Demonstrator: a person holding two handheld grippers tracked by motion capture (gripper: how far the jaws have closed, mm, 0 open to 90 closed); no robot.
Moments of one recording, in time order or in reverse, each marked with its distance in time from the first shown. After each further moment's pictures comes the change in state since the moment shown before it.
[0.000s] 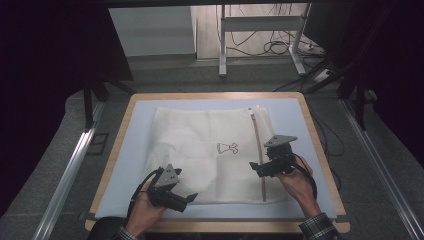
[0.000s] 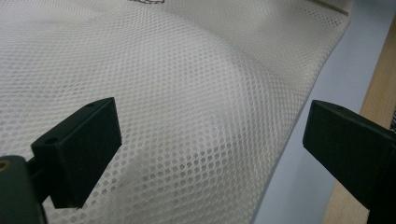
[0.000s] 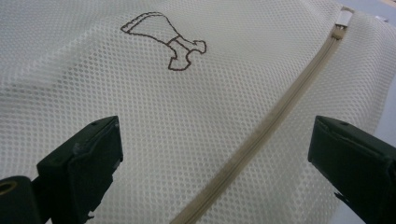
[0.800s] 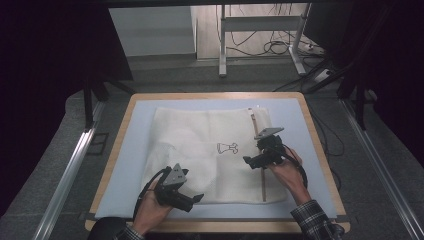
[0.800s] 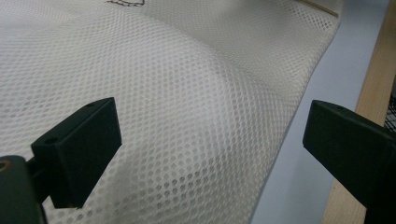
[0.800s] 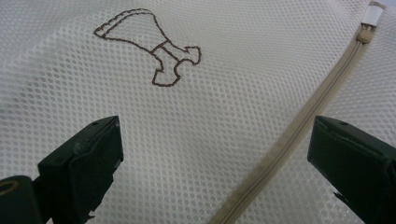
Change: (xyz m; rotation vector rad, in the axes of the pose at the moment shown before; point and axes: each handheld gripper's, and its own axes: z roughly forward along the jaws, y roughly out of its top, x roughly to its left) left arm -0.005 0.008 0.014 0.008 -0.041 0.002; right arm -0.010 0.019 0.038 0.067 0.025 -0.008
